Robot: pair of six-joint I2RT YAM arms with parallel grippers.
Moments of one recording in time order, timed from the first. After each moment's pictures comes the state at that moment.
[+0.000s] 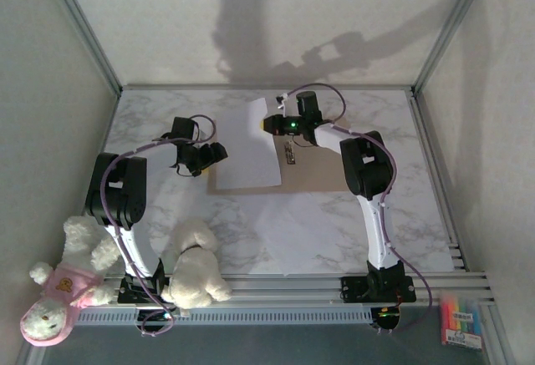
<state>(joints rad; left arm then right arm) -0.12 1.86 1.09 -0.32 0.40 -0.61 0.41 2.33 1.64 0.14 -0.79 0.44</state>
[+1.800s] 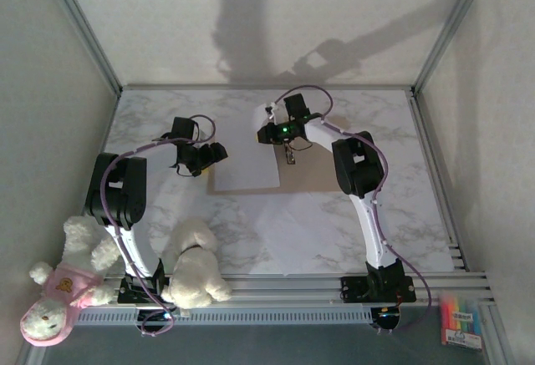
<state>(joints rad) -0.12 1.86 1.09 -0.32 0.40 -0.61 0.45 2.43 1.86 -0.34 -0.71 0.25</state>
